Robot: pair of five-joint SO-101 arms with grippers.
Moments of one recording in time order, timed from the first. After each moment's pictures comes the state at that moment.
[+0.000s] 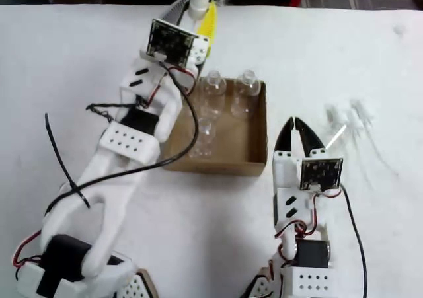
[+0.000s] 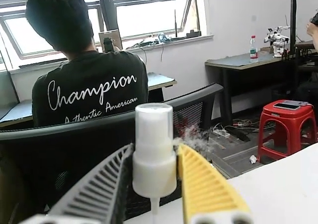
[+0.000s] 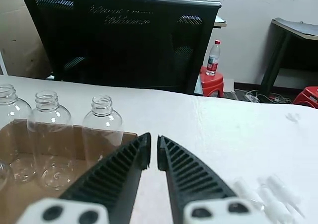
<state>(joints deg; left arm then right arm) 15.3 -13.1 27.3 -10.5 -7.3 -1.1 -102.8 96.4 19.7 8.3</state>
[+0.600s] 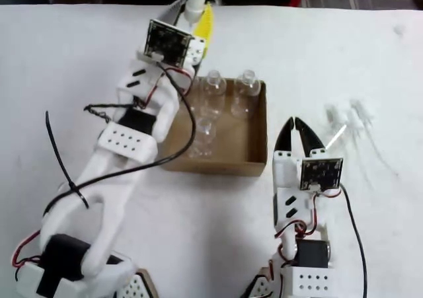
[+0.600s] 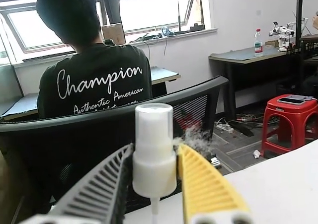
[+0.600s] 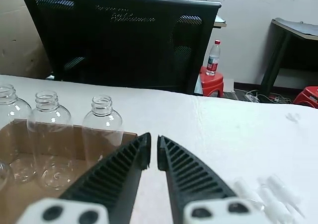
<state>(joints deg) 14.0 -13.0 28.5 -10.5 -7.3 -1.1 -102.8 96.4 19.7 8.3</state>
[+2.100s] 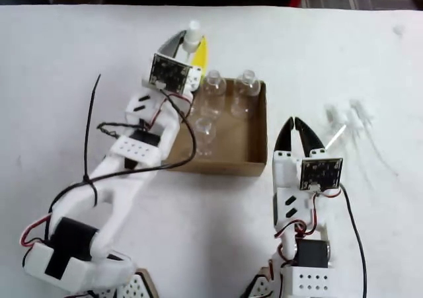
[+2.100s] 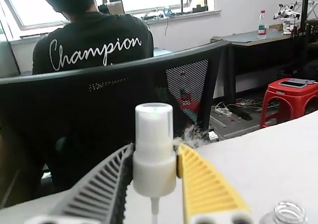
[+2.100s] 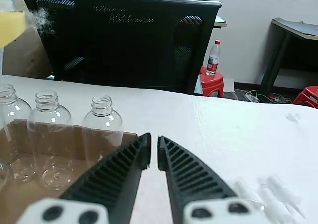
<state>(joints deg) 13.2 -5.8 44.0 -30.0 -5.2 -1.1 -102.8 96.4 19.7 8.3</state>
